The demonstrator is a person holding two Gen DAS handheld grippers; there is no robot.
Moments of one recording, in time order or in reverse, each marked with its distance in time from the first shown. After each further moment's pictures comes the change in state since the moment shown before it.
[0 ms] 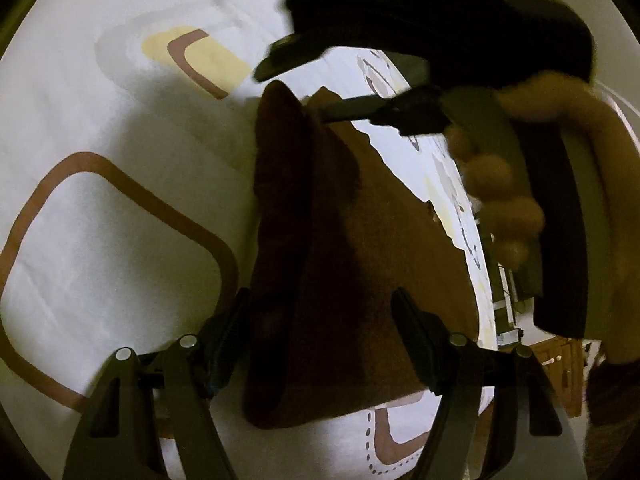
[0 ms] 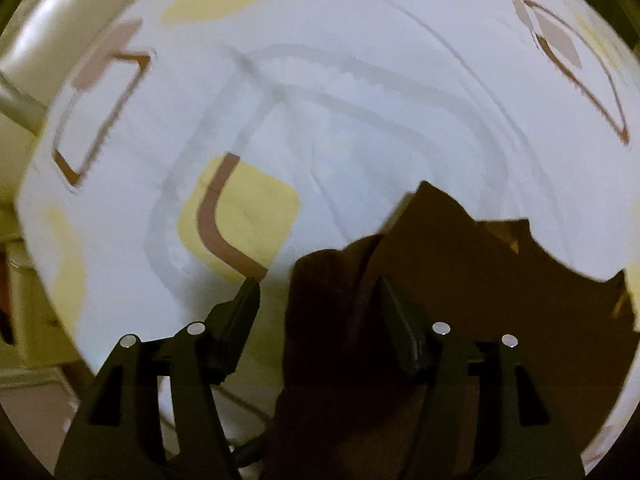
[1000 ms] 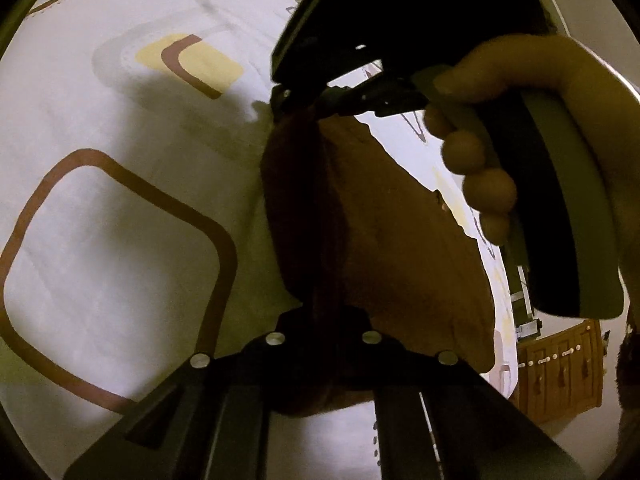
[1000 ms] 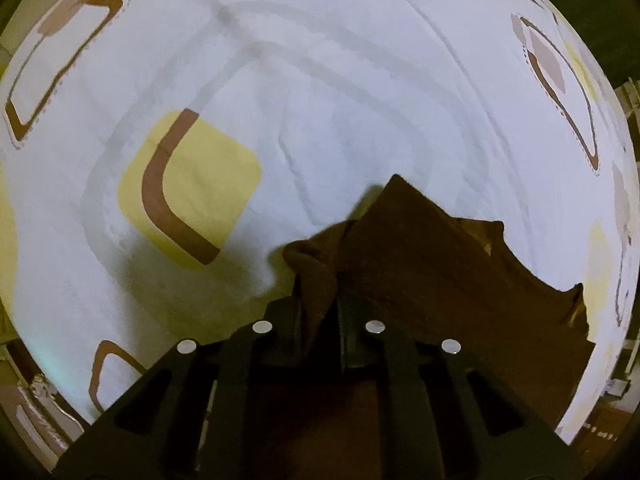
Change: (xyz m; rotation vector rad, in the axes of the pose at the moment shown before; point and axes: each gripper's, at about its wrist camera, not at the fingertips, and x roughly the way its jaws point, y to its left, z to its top) left arm 0.007 -0.024 -0.007 0.037 0.005 0.058; right arm 0.031 -0.004 -0.016 -0.068 0.057 -0.197
